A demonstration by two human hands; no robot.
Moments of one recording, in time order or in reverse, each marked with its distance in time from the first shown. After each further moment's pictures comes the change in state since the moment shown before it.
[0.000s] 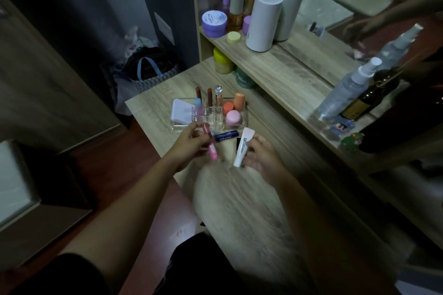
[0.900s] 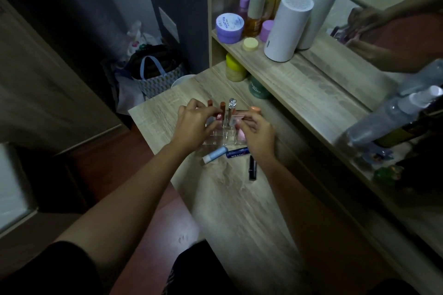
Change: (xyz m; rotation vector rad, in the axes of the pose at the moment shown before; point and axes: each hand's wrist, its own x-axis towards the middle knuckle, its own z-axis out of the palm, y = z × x) left_hand 0.057 0.035 -0.012 1.119 0.243 0.652; right_hand 0.070 -0.022 0.039 -0.527 0.238 -0.499
